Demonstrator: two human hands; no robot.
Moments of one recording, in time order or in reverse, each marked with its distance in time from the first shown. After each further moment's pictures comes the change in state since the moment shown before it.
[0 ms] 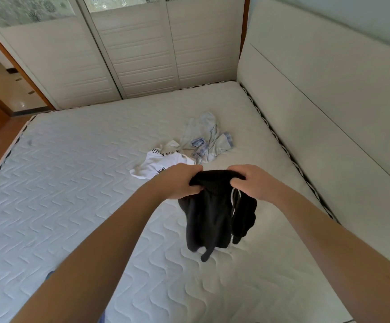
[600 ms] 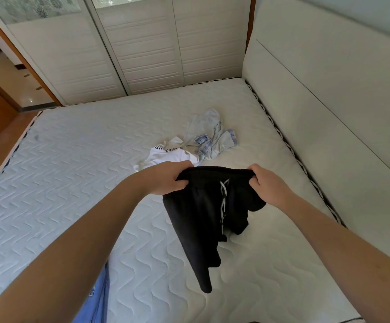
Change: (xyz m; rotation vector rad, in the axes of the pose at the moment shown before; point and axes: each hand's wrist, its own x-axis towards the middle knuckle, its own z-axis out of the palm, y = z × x) left_hand -0.023 -0.017 -0.017 -0.027 -0.138 -0.083; right_hand 0.001 0.071 0.010 -0.363 0.206 0.125
